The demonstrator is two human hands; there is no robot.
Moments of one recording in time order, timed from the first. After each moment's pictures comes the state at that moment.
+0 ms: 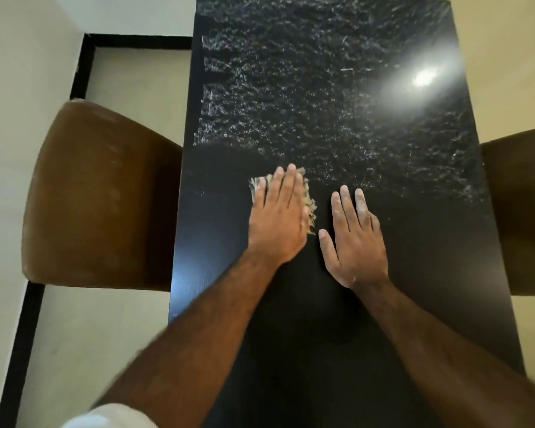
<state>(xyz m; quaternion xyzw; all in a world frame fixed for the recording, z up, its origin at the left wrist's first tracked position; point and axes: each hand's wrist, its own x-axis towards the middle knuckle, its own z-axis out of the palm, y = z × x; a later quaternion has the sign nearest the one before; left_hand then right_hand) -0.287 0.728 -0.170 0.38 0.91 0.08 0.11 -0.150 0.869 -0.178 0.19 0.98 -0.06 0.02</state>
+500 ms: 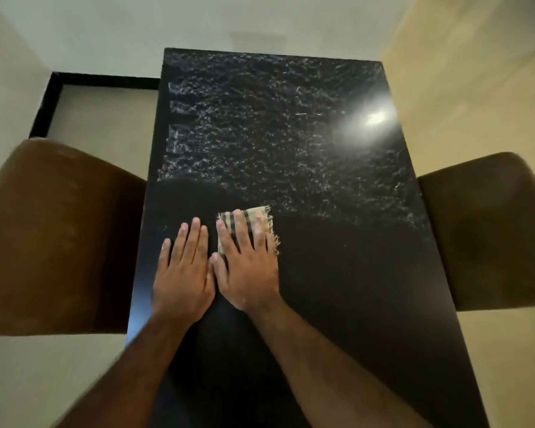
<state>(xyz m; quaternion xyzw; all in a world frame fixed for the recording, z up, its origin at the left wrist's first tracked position) -0.291 0.620 -0.197 0.31 0.95 0.05 0.07 -0.223 0.768 -0.171 0.15 0.98 -0.13 -0.01</state>
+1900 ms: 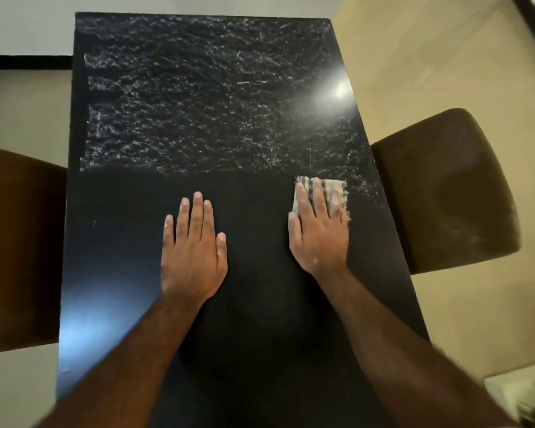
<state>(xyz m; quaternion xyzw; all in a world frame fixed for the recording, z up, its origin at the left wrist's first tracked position) -0.246 0.741 -0.180 0.33 0.94 0.02 0.08 -0.119 0.959 -0.176 0.35 0.94 -0.04 -0.02</state>
